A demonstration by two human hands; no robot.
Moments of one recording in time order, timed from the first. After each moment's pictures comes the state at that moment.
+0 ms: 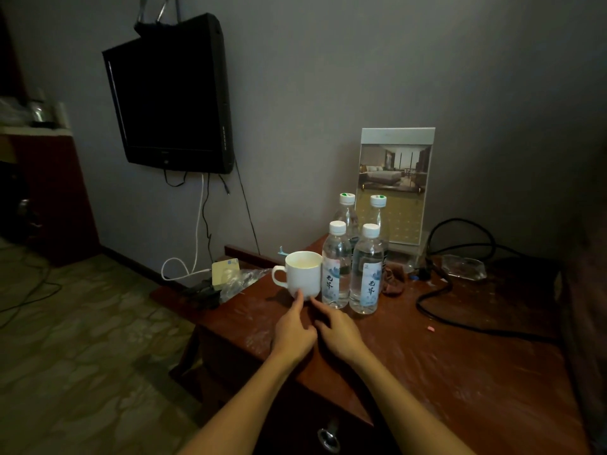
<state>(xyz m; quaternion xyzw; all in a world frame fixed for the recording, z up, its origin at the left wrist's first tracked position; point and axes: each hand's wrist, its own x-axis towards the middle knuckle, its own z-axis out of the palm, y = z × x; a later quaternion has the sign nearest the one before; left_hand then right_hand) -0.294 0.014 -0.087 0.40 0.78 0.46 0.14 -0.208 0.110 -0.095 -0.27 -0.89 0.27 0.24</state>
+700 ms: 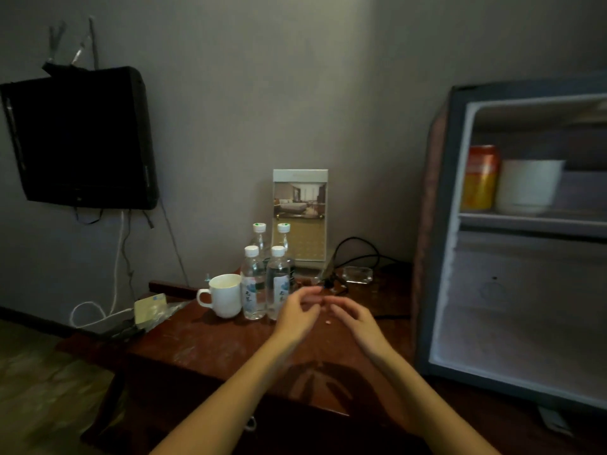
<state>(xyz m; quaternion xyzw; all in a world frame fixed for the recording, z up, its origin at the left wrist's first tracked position) -0.131 0.018 0.009 0.53 0.59 0.57 0.23 0.009 0.064 -0.001 -0.27 -0.74 0.44 0.42</state>
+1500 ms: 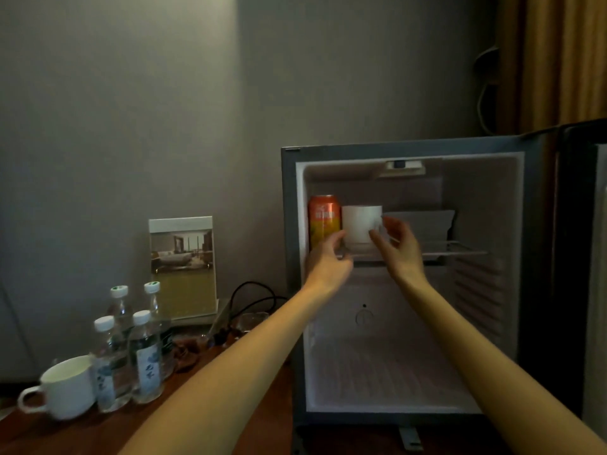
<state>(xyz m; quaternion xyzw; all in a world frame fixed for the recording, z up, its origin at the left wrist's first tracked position) 0.116 0.094 0.173 0.69 0.43 0.55 0.21 0.256 0.121 0.175 -0.40 -0.60 0.16 0.68</state>
